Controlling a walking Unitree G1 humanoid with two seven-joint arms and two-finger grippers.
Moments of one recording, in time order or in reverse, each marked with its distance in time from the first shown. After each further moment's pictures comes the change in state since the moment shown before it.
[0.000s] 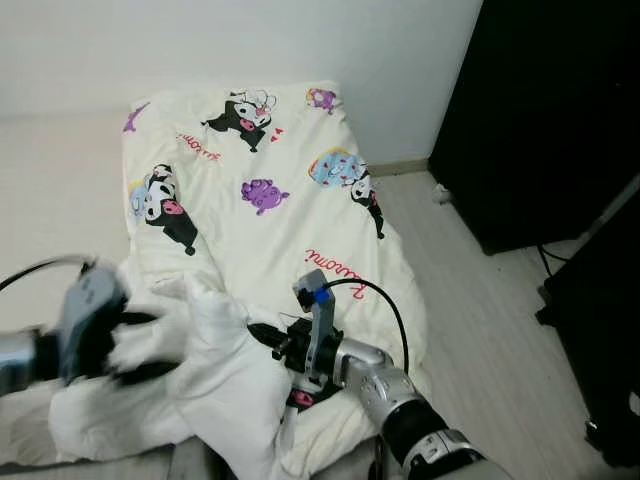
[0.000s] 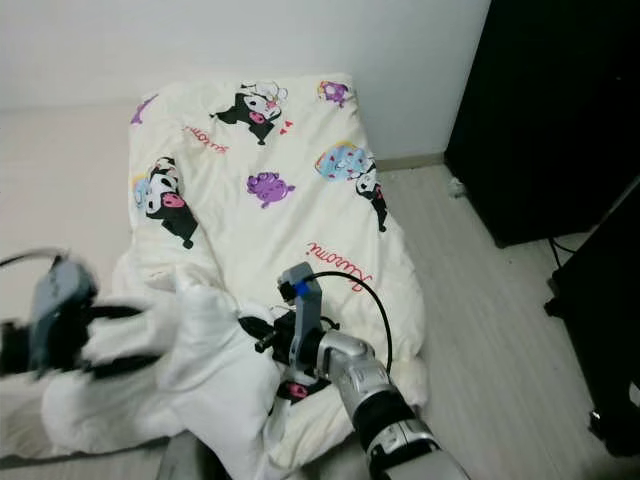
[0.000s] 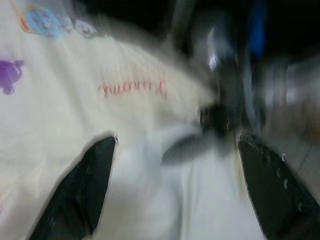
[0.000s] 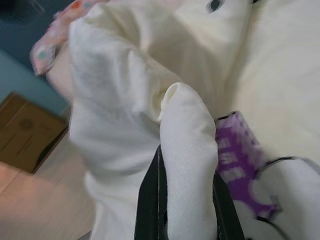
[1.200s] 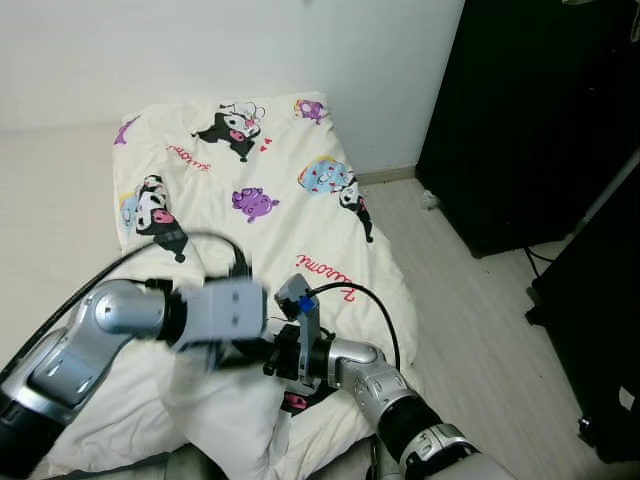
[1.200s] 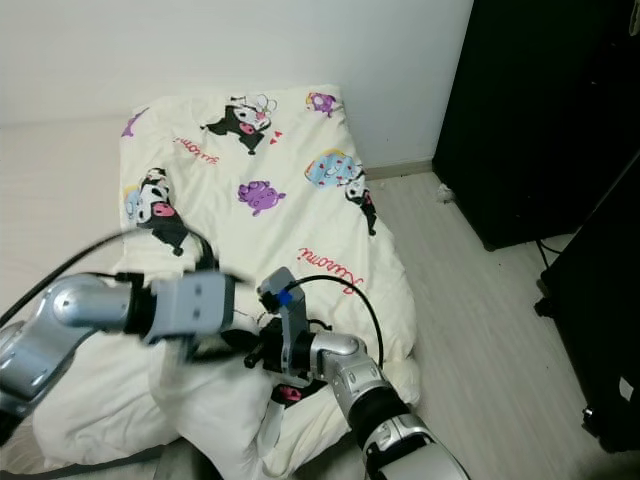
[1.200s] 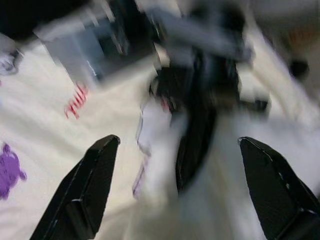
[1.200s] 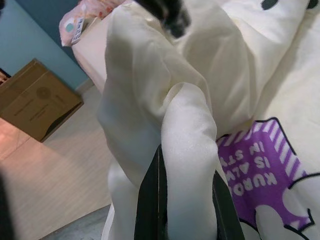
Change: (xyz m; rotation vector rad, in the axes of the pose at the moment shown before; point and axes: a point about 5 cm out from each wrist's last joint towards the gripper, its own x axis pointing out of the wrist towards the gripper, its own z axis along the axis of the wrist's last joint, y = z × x) left arm 0.058 -0.037 0.013 0.767 0.527 -0.388; right arm 0.007 0.016 -0.002 -0.111 0.074 0.177
